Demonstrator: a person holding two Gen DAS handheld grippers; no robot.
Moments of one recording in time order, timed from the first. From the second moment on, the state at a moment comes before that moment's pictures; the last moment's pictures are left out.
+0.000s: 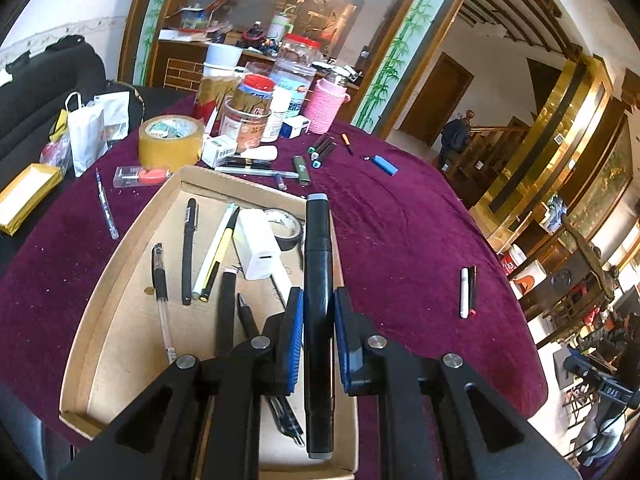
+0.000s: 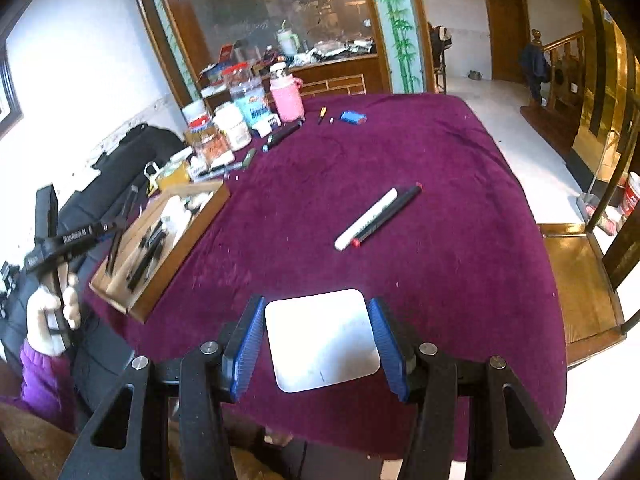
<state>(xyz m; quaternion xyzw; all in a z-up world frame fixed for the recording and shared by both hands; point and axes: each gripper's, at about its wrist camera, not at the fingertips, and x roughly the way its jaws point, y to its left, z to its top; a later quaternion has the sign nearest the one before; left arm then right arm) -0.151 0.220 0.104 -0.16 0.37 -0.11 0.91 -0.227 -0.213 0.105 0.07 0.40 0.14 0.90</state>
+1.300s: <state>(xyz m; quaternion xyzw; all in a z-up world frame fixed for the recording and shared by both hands) -0.151 0.313 0.053 -0.20 0.39 -0.02 0.90 -0.084 0.105 0.039 -0.04 0.47 0.32 0.83</state>
